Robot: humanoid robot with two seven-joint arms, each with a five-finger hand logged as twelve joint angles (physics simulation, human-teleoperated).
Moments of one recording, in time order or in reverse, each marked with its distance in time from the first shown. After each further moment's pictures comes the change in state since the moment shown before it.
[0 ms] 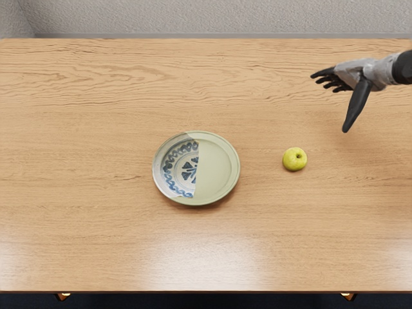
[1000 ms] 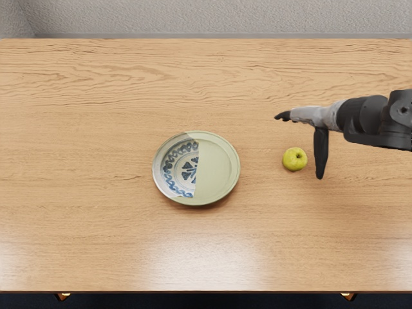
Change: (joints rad) left arm 0.000 0.000 0.000 0.000 0.000 0.000 0.000; right arm -0.088 -0.169 0.262 0.896 -0.363 -0.432 -0.554
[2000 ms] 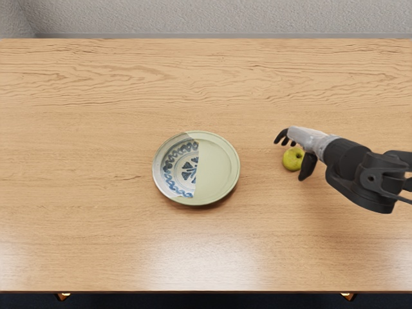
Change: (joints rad) left arm 0.000 0.000 0.000 0.000 0.000 0.000 0.000; right arm -0.218 0.072 -0.035 0.046 -0.271 -0.385 -0.035
